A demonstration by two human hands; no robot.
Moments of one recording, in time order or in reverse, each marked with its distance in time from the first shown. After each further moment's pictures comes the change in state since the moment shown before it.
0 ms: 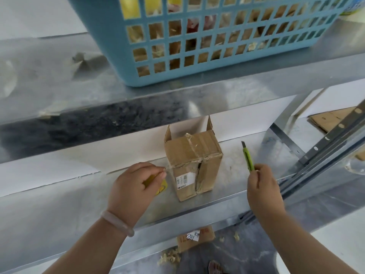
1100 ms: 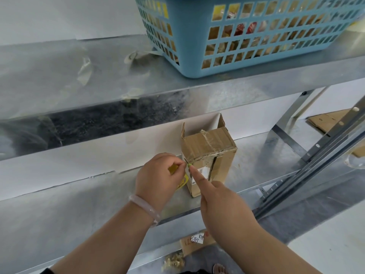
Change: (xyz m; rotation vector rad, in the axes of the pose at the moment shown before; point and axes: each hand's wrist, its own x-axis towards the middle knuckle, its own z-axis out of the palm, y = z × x) left_hand 0.009 0.003 -0.002 -0.008 -0.006 0.013; right_hand -0.106 -0.112 0.032 -0.461 -0.409 -0.423
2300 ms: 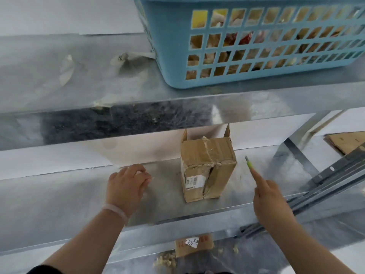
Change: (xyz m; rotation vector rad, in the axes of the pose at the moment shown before) left_hand -0.021 -0.095 0.014 0.550 0.026 0.053; right_hand 0.048 0.167 0.006 0.060 0.151 0.209
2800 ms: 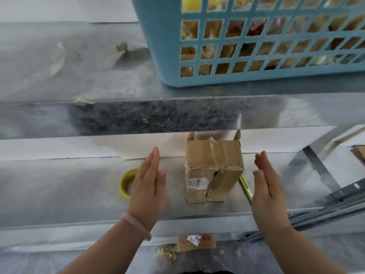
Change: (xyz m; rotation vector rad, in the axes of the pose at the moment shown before) left_hand -0.004 0.082 -0.017 -0.552 0.161 -0.331; right_hand 0.017 -0.043 -0.003 0.841 0.180 -0.053
